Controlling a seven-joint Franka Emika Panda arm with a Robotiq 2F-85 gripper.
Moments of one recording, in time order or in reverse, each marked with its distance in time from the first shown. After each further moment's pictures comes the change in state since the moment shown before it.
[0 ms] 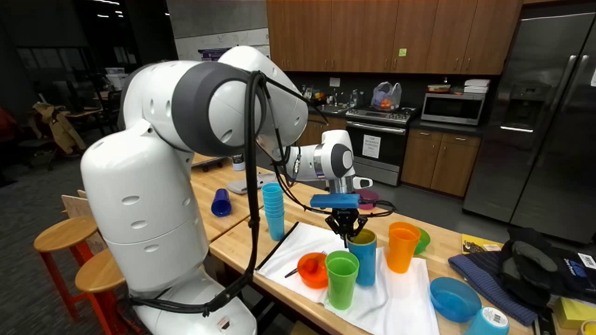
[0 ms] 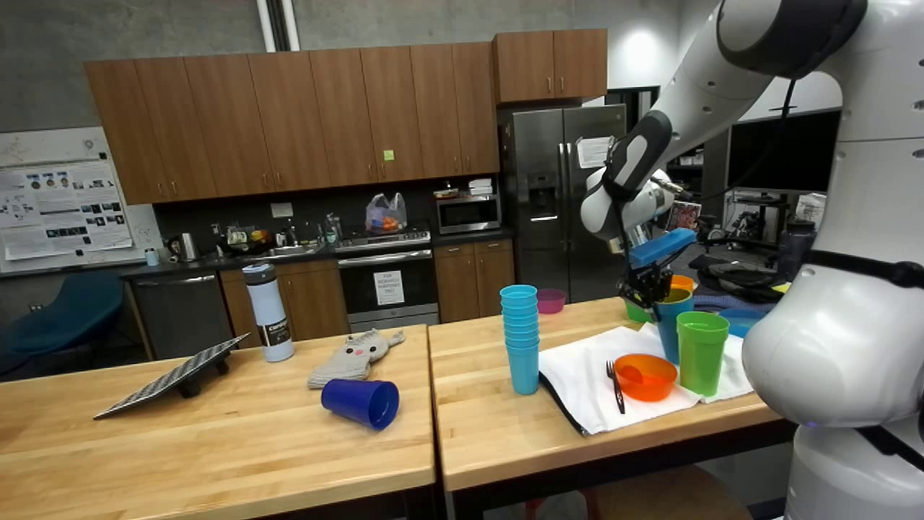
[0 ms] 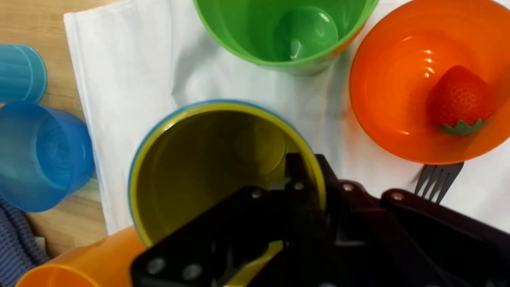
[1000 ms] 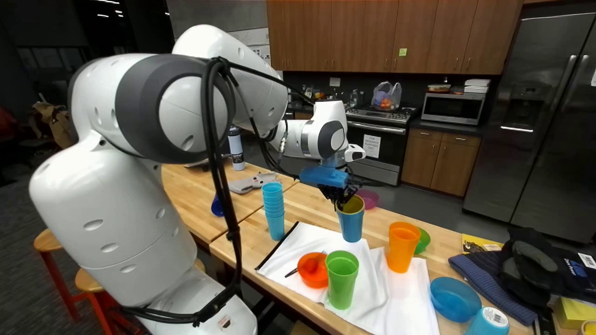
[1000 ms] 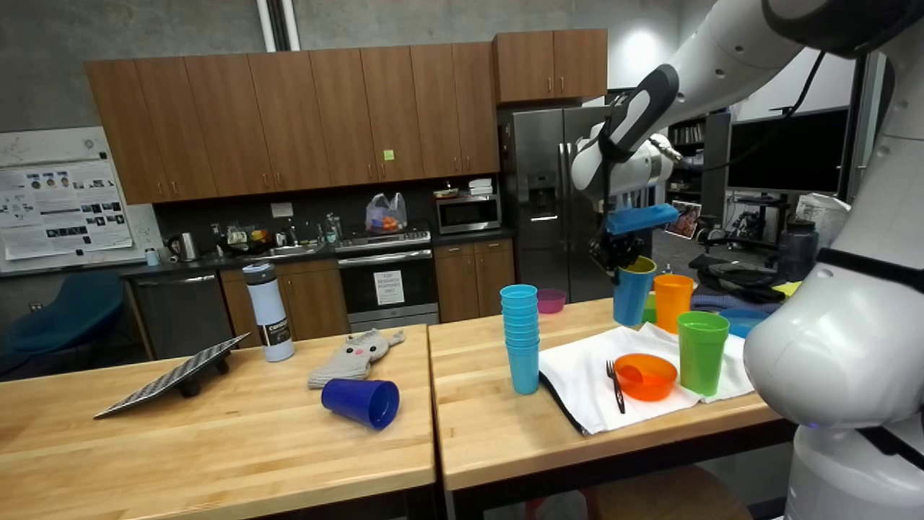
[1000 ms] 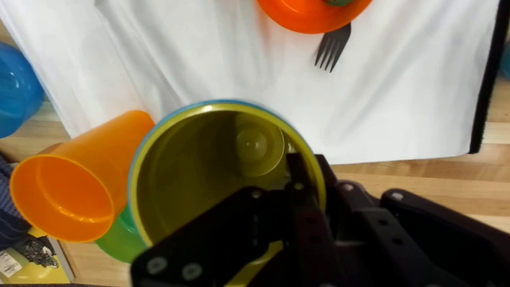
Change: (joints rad) arm 0.020 -0.154 0.028 0.002 0.222 0.137 0.015
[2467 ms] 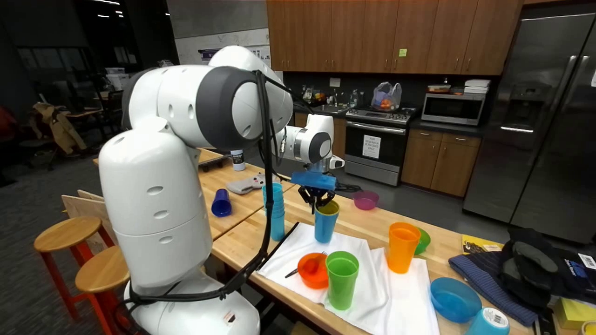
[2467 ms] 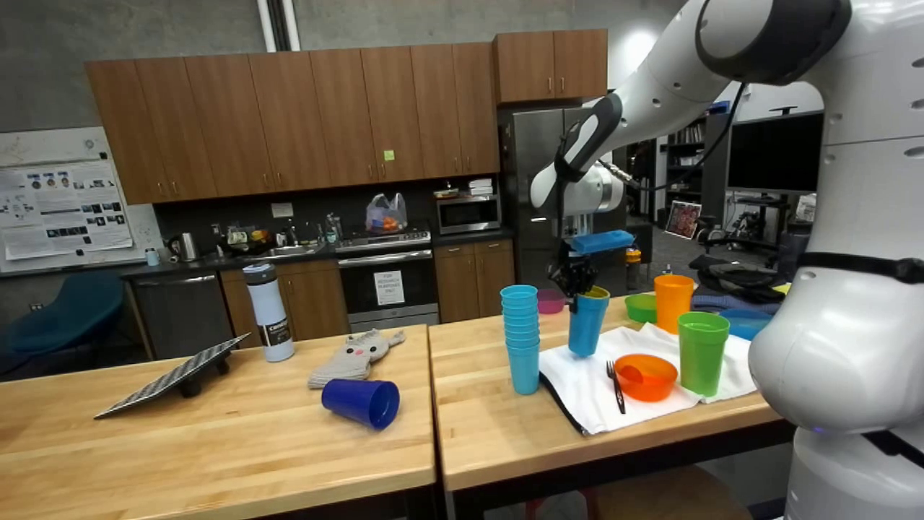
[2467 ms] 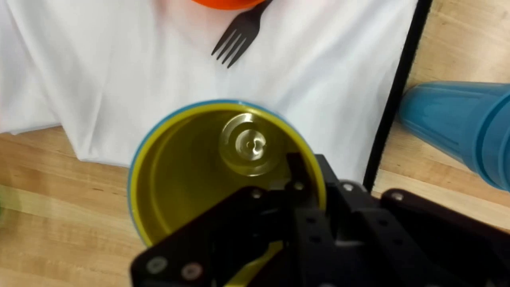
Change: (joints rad) arm 0.083 0.215 0.059 0.134 0.153 -0.057 -0.237
